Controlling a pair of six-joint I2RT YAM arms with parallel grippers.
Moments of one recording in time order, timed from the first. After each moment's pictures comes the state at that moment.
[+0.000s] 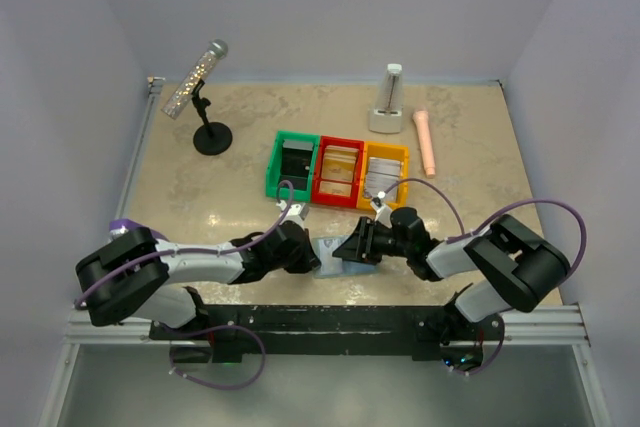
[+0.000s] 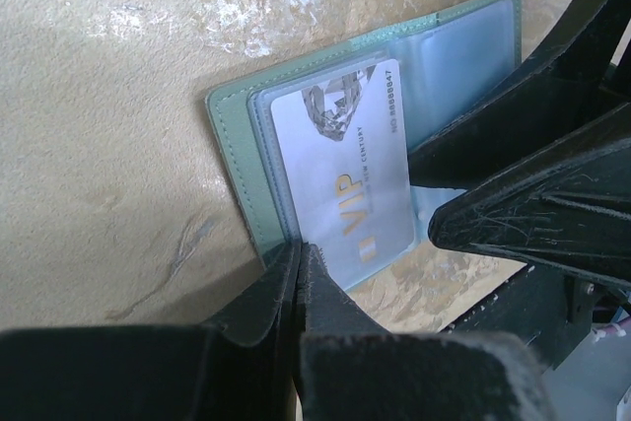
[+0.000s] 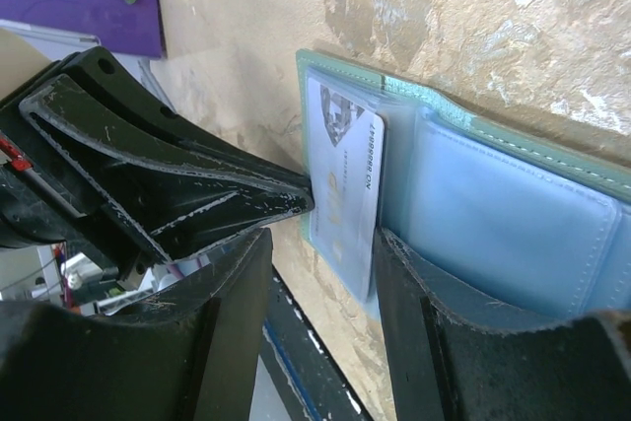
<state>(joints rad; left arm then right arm) -1.03 1.40 0.44 0.17 -0.09 -0.97 0.66 1.49 0.23 0.76 -0.51 1.04</state>
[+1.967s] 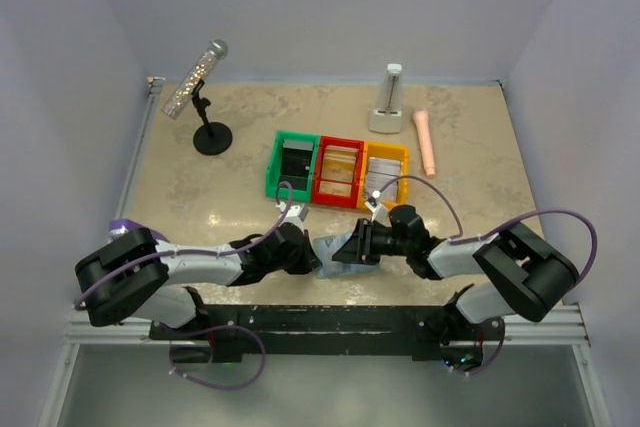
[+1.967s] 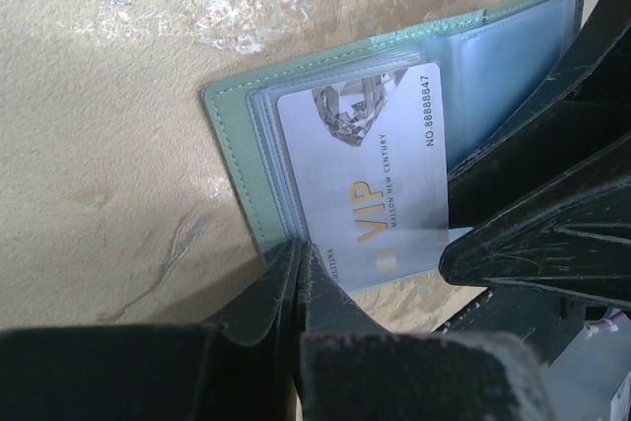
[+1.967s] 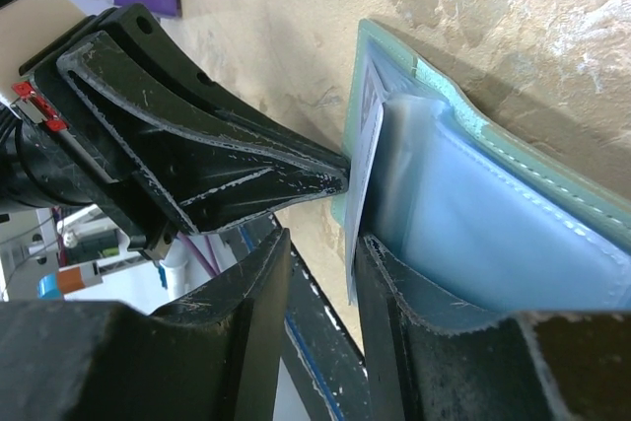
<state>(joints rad) -1.03 1.38 0.42 0.20 -0.08 -0.97 0.67 1.43 0.25 0.67 -0.58 0.99</state>
